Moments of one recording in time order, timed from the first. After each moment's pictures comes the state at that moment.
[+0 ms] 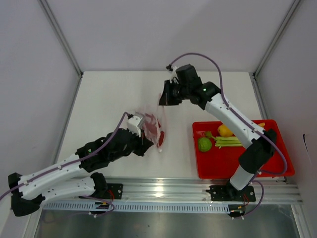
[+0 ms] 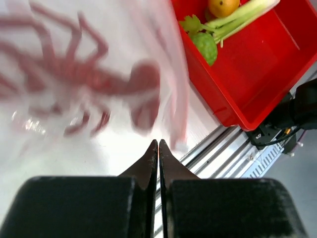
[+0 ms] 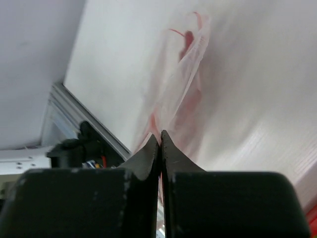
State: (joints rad) left arm -1.07 0.81 0.79 -0.45 -0.20 -0.51; right arm 0.67 1.68 1.64 -0.65 -0.31 0.49
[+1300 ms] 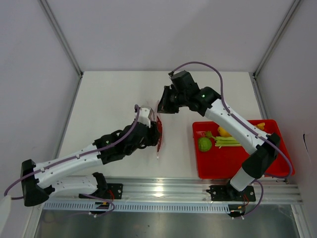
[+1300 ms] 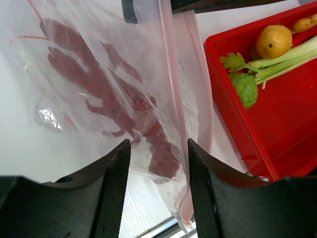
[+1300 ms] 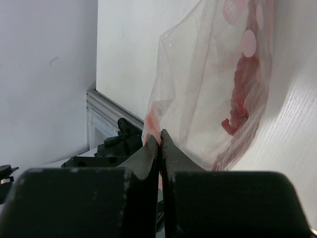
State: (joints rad) left arm -1.07 1.02 0.90 -0.41 -0.44 -0.56; right arm 0.76 1.63 1.70 -0.74 -0.21 0.82
